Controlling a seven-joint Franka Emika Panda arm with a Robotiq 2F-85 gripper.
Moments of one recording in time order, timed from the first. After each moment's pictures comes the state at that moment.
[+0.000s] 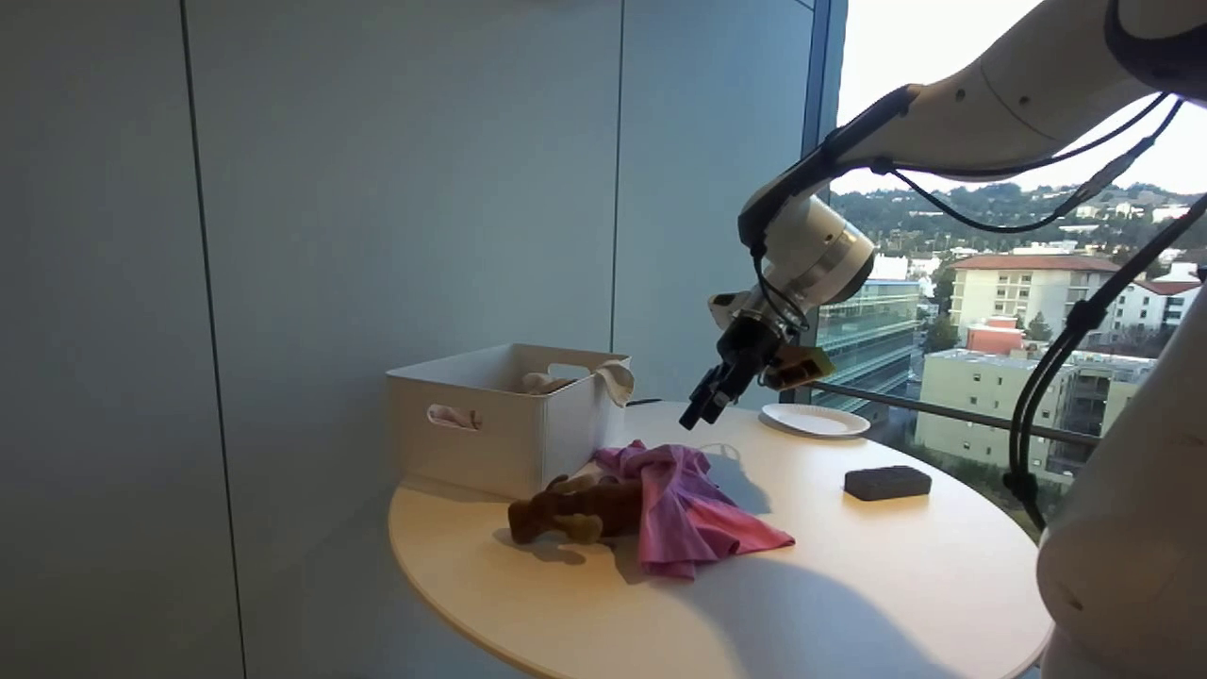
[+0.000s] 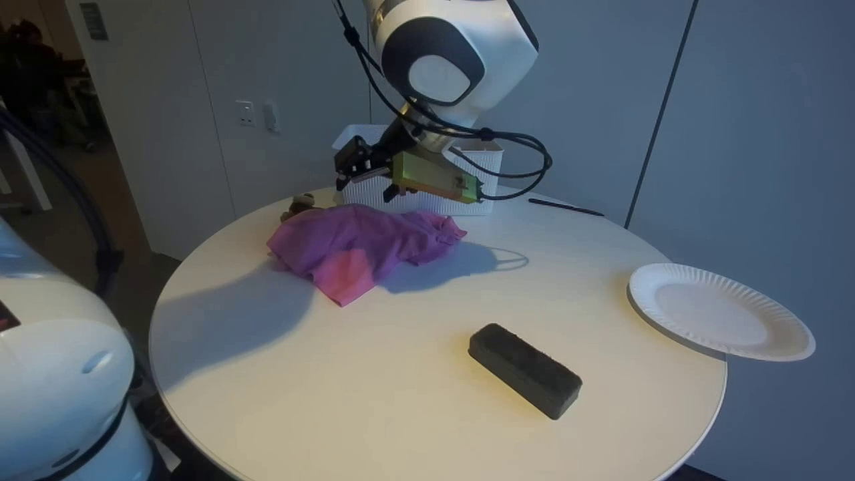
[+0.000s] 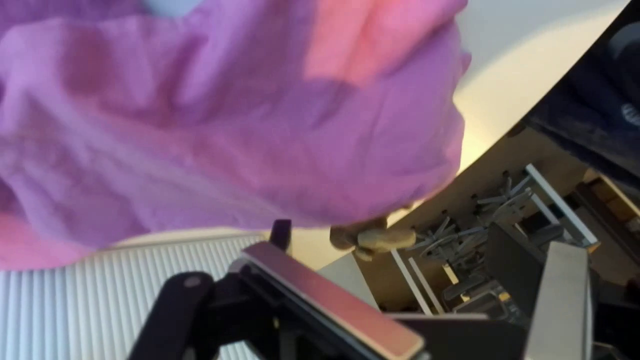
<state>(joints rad) -0.13 -0.25 -0.34 -2.35 0.63 1.80 -1.55</state>
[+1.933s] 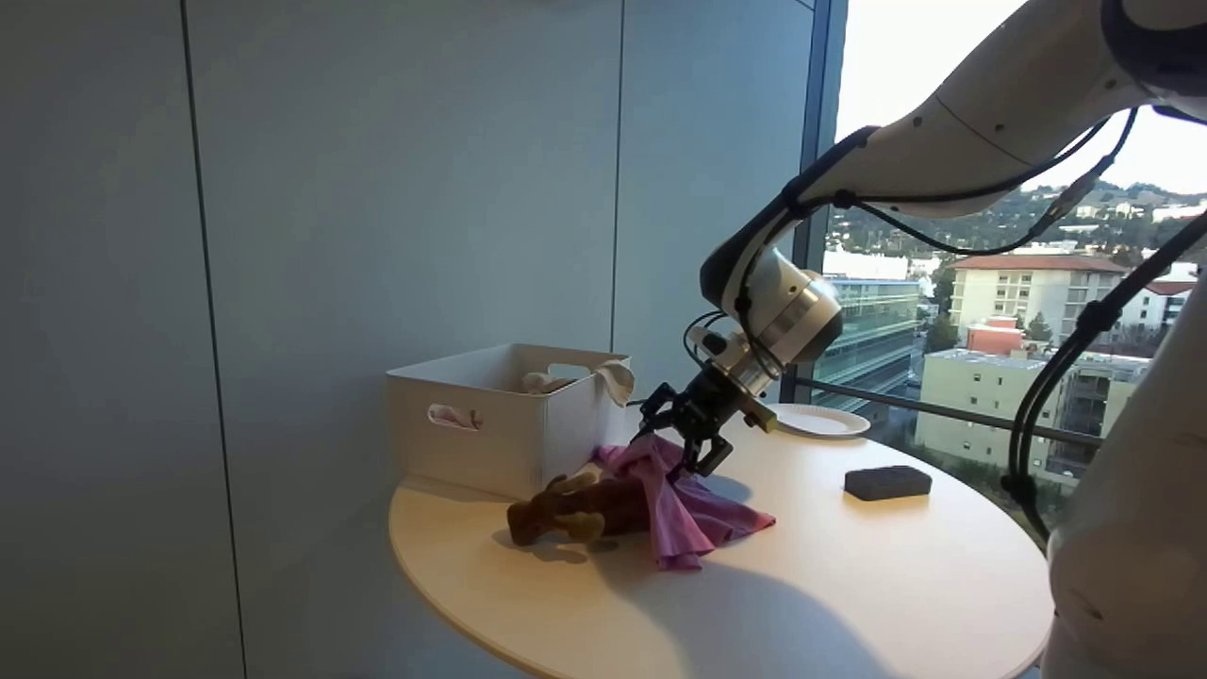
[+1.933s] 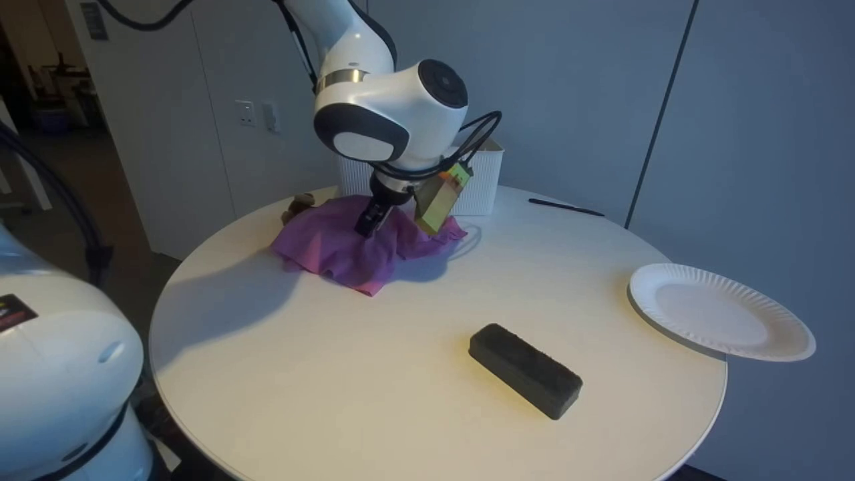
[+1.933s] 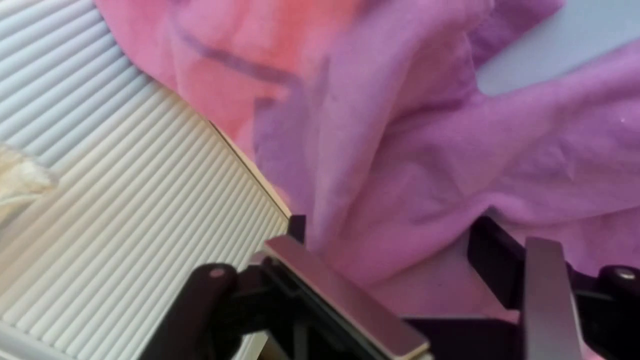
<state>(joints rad) -0.06 -0.23 -0.22 -2.56 0.94 2.39 -2.61</state>
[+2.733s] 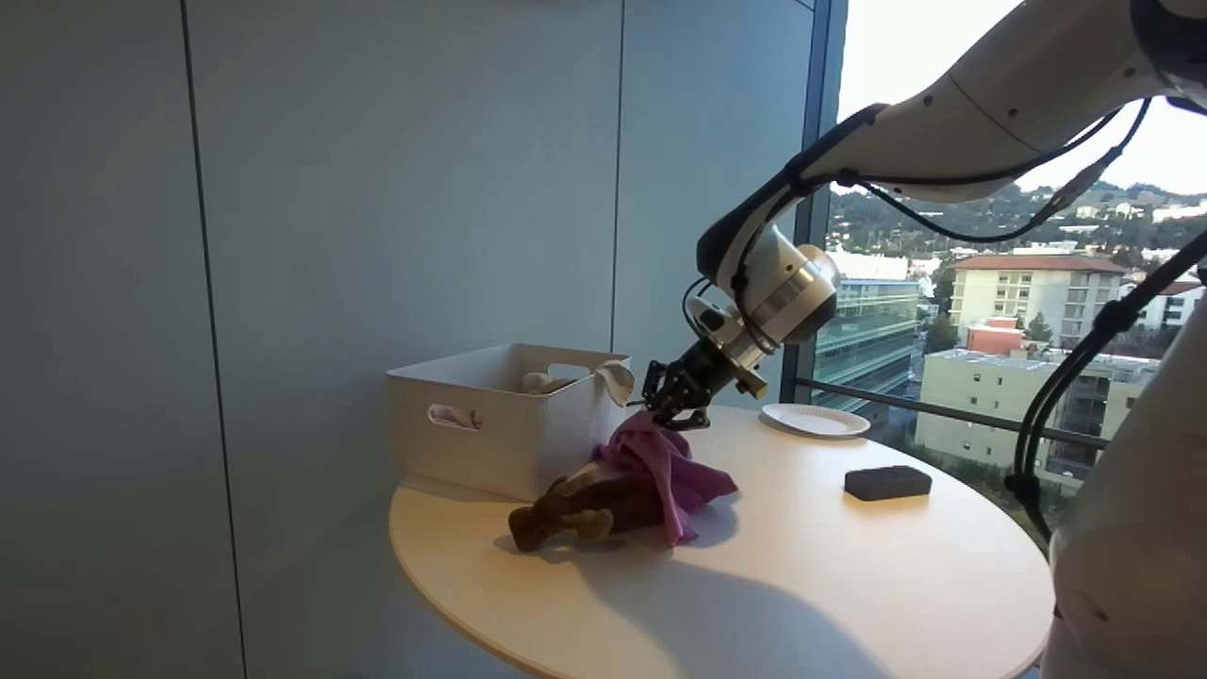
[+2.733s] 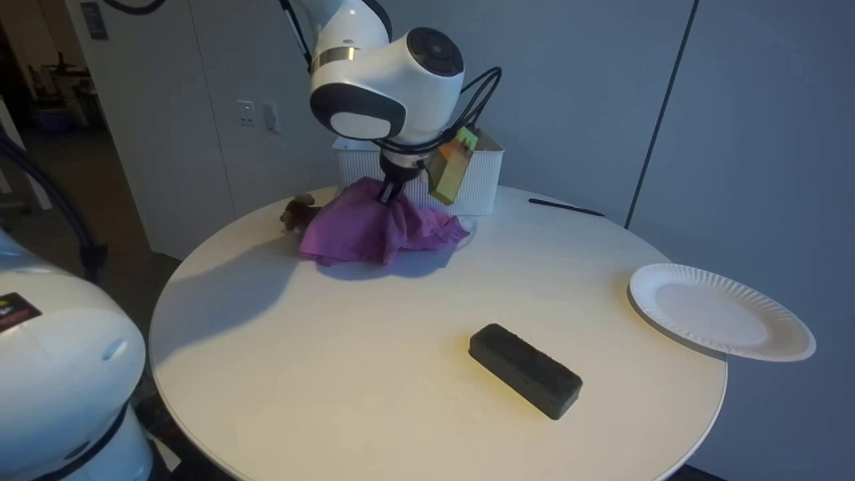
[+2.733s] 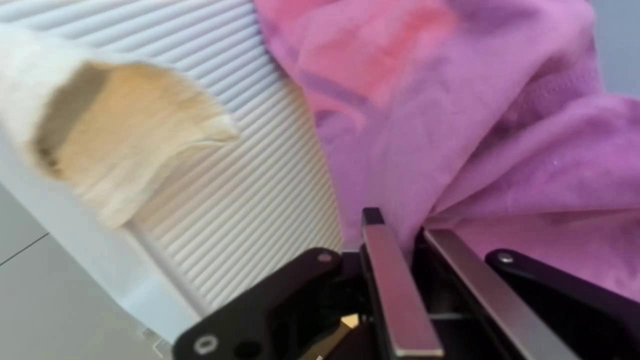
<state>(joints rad) -0.04 -0.27 -0.21 -2.52 0.98 2.50 -2.71</state>
